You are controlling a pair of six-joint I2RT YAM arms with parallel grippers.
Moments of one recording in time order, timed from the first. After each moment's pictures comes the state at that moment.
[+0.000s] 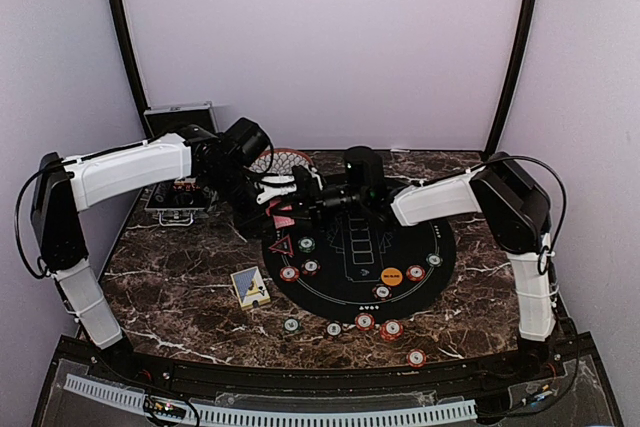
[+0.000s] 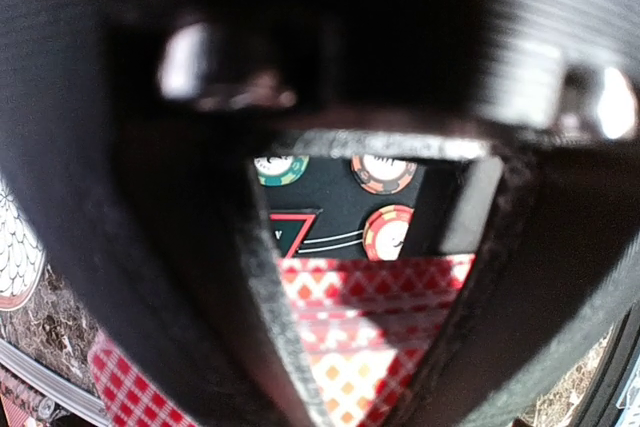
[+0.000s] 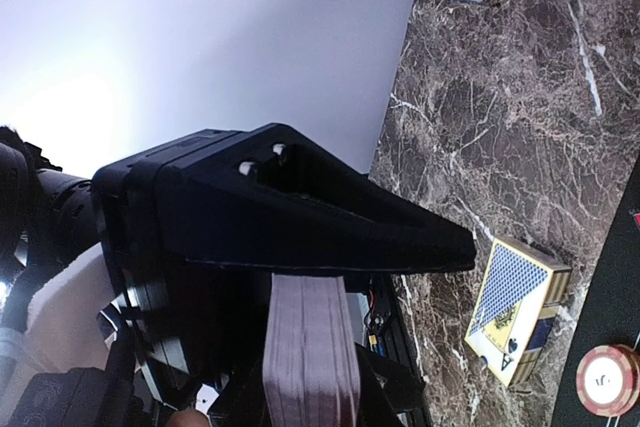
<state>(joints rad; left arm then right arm) -0.69 1.75 1.50 -0.92 0.18 0.61 0.81 2.15 1.40 0.58 -0.95 1.27</state>
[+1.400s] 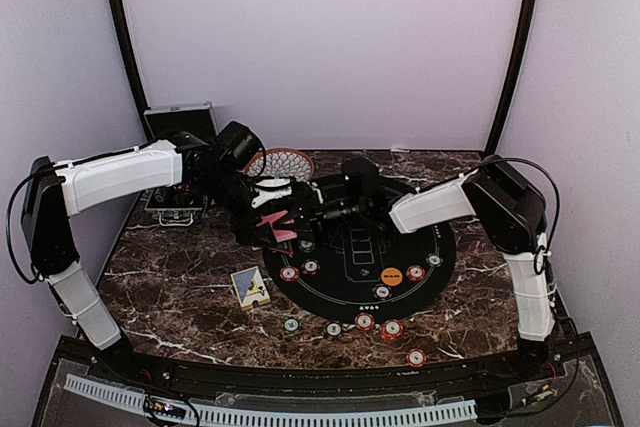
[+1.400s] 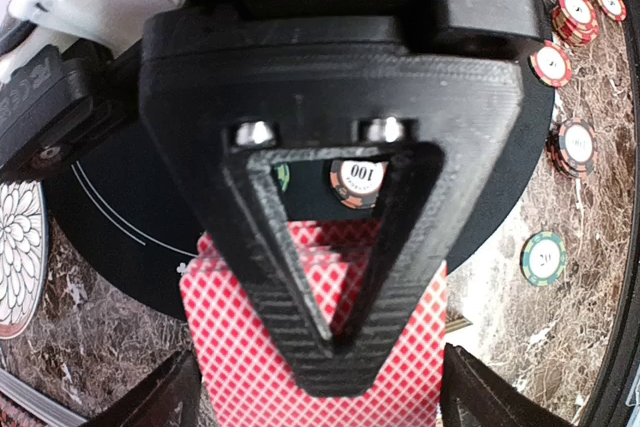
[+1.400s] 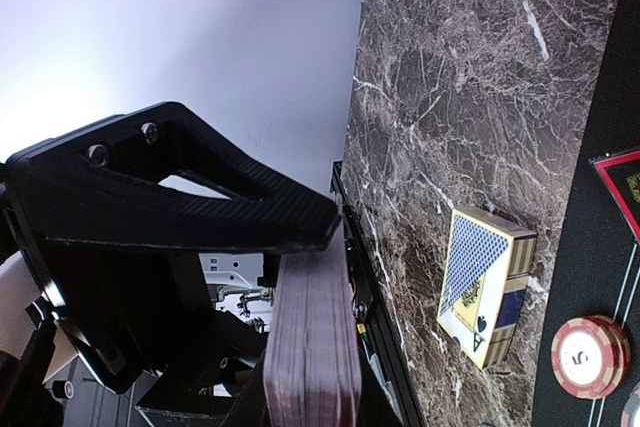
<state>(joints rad) -0.67 1.69 1.40 -0.83 0.26 0.67 0.81 2.17 1.36 0.56 -0.95 1.30</state>
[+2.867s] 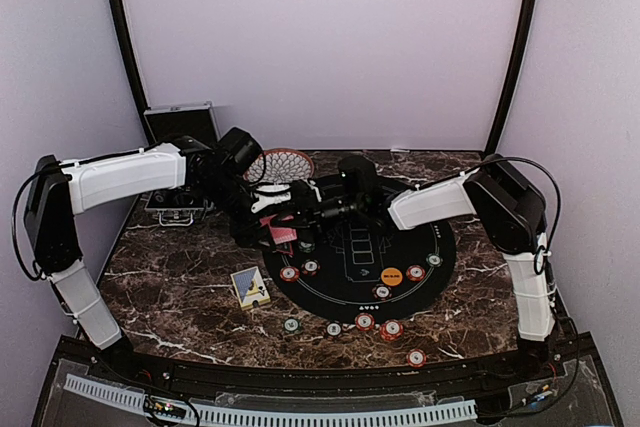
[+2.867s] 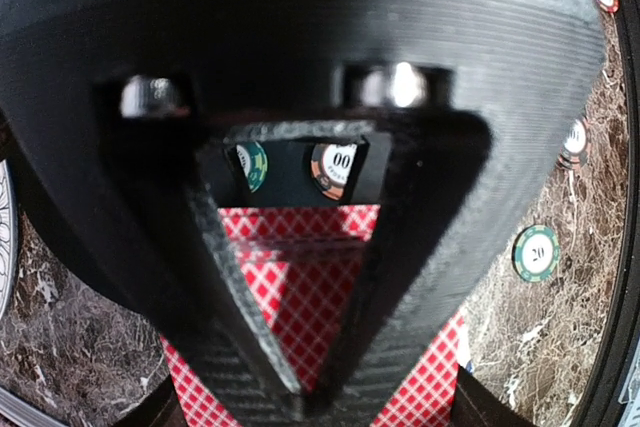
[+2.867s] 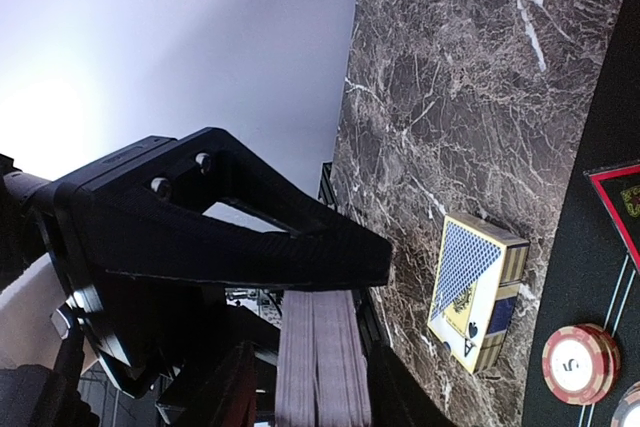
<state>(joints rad) -0.66 1.71 1.38 -0.83 0.30 0.67 0.82 2.17 1.40 0.48 -0.94 1.23</state>
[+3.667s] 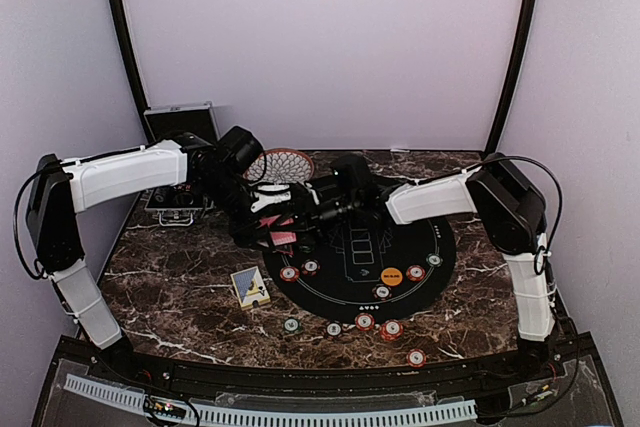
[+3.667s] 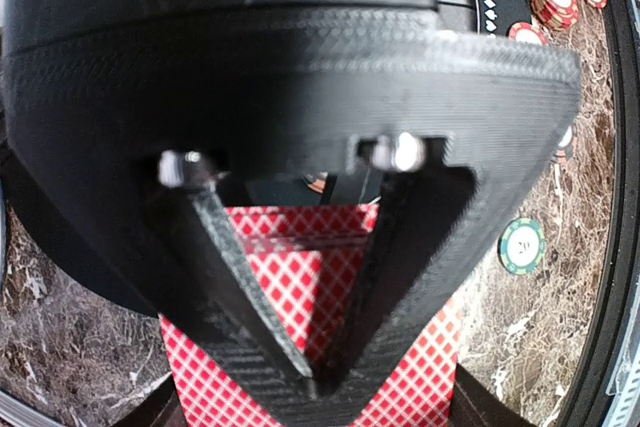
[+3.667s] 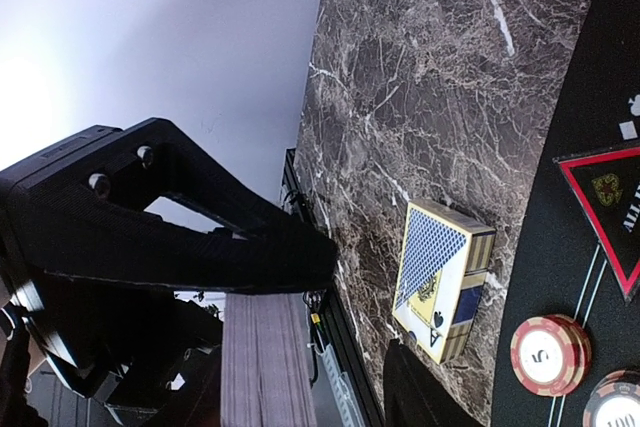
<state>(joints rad) -0.66 1.72 1.41 -0.89 0.31 0.67 0.82 2.17 1.46 0.26 -0.93 1.07</state>
